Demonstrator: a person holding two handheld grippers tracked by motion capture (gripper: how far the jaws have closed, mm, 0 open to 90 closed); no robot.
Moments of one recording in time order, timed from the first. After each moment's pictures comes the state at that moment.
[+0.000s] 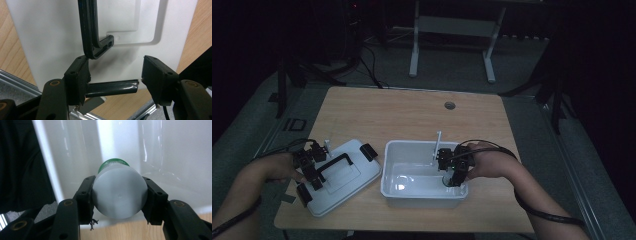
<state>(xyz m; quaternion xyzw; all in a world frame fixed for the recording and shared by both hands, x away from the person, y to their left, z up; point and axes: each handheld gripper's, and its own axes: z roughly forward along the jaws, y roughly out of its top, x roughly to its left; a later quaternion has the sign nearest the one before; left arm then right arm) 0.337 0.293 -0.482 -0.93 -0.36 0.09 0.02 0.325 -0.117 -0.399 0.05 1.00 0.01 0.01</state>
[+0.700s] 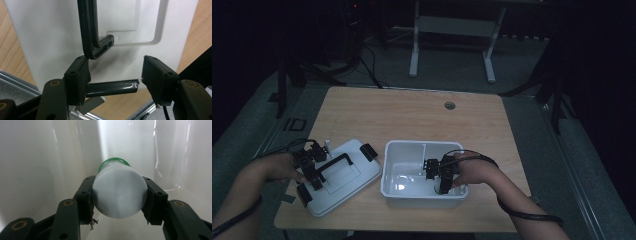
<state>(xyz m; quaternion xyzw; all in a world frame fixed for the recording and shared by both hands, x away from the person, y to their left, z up) 0.338 0.293 -0.482 -0.93 -0.35 0.09 0.02 0.328 -0.091 -0.455 0.04 1.00 -0.03 0.00</state>
